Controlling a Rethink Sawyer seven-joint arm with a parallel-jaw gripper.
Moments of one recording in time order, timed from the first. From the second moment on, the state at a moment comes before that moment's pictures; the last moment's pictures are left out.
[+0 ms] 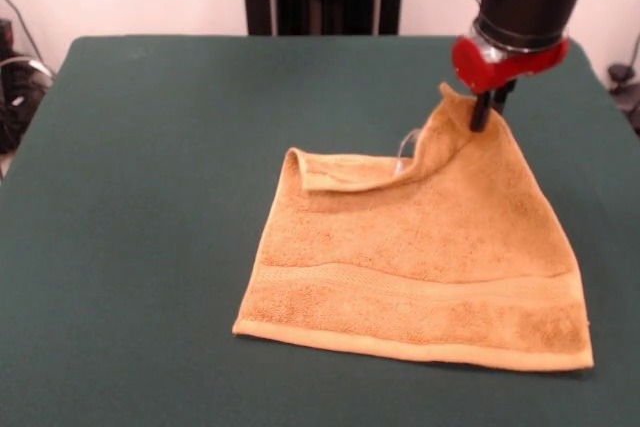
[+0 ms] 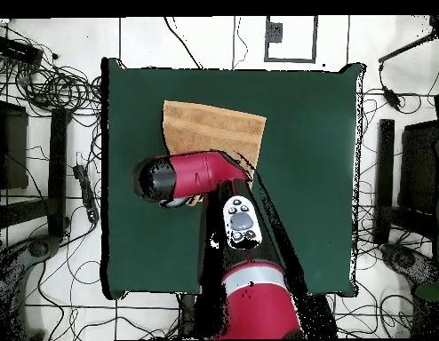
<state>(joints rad) -0.06 -0.54 0.15 1.53 -0.22 0.71 1.48</state>
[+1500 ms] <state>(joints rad) -0.01 -0.41 0.12 1.38 -0.11 0.75 1.48</state>
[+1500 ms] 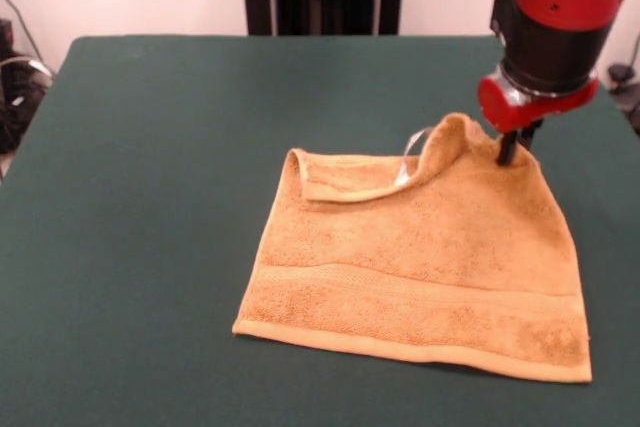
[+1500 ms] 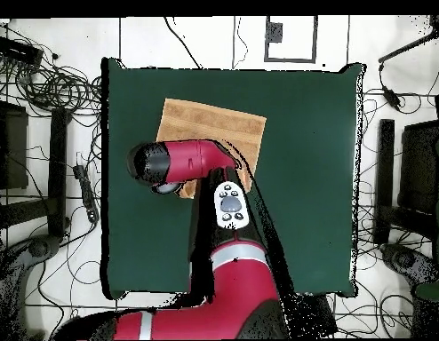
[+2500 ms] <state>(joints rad) 0.06 -0.37 0.03 1.35 0.00 0.79 1.48</state>
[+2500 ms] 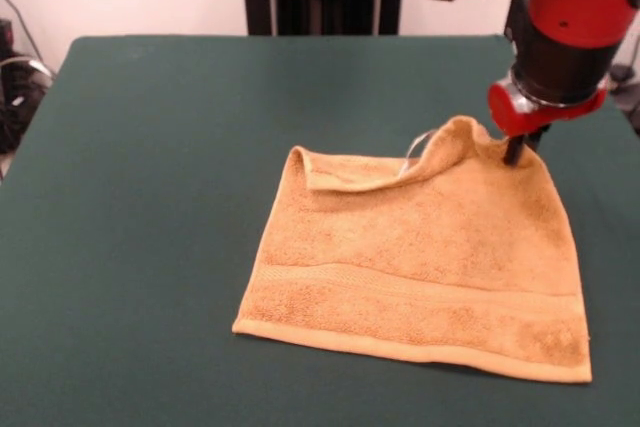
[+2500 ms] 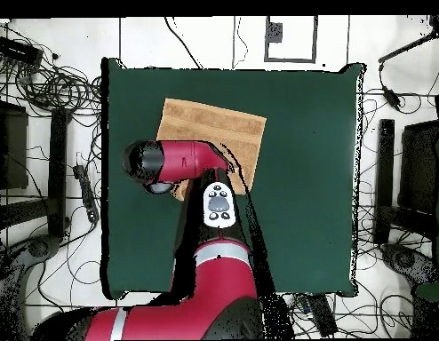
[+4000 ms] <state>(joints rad) 0.06 -0.37 -0.04 1.35 0.18 0.81 1.48</state>
